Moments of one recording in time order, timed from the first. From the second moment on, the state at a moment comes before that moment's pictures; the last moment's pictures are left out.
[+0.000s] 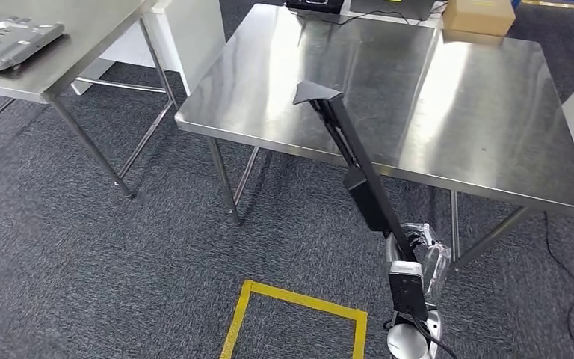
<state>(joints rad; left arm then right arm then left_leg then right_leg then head) -0.09 -0.34 1.07 -0.19 -0.65 0.55 -0.20 -0.06 0.10 0.42 -1.26 0.49 -0.69 -0.56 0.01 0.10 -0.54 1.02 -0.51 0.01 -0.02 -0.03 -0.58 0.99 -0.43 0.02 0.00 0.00</state>
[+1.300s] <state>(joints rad) -0.09 -0.28 1.07 -0.19 -0.67 0.33 -0.28 -0.97 0.03 0.26 -0.58 1.33 -0.38 0.03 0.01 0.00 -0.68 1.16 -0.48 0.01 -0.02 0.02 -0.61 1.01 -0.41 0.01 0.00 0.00</state>
